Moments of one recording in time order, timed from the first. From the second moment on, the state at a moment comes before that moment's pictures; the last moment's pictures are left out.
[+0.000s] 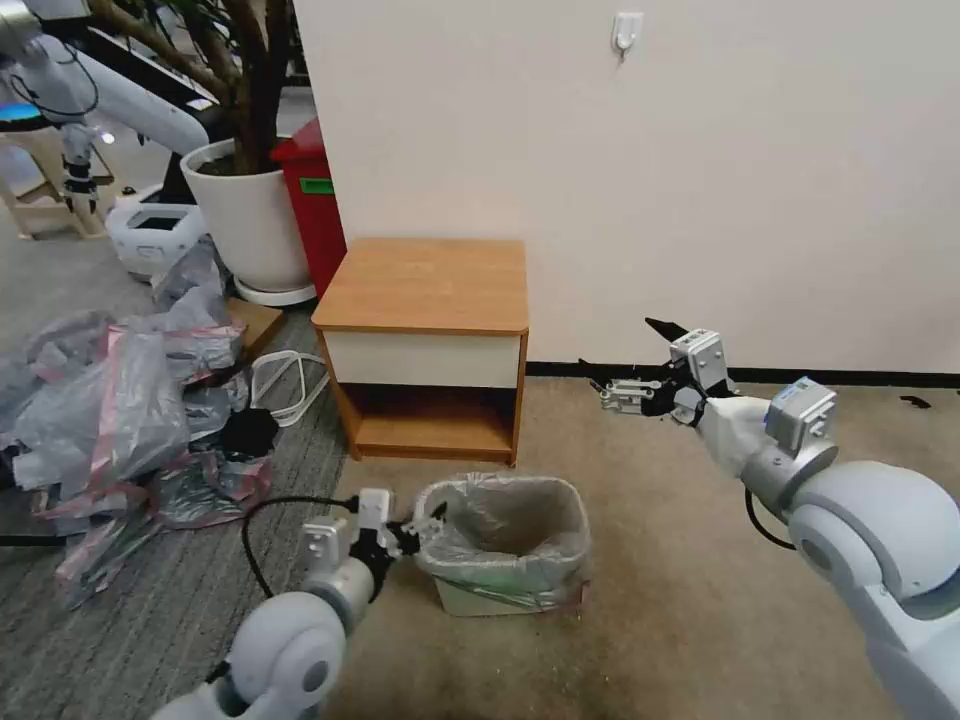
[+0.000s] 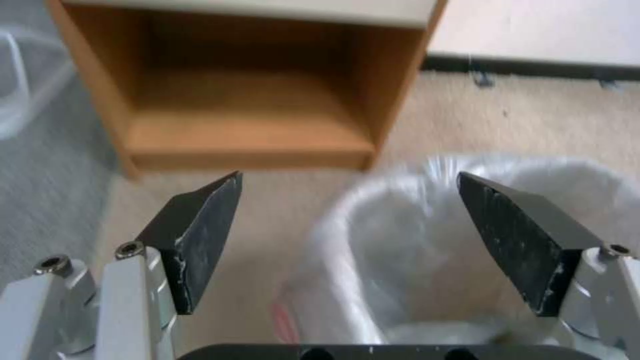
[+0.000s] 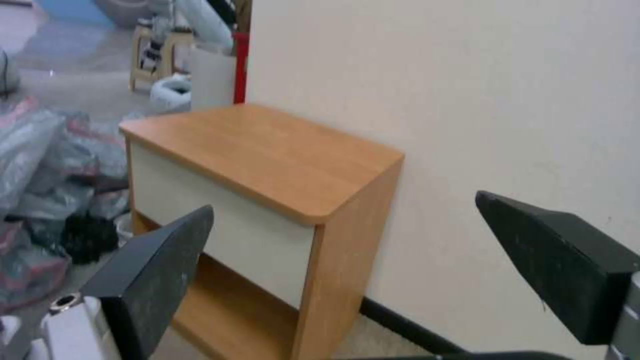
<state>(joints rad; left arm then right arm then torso) 1.42 -0.92 -0.23 -2.23 -0.81 0.45 -0.41 -1.20 0.91 0.52 2.29 0.49 -0.48 -0.11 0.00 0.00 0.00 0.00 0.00</state>
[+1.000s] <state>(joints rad) 1.81 -1.26 -0.71 -2.19 -0.23 -0.19 -0.17 -1.67 1.34 0.64 2.28 0.10 0.10 0.04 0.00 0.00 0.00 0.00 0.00</state>
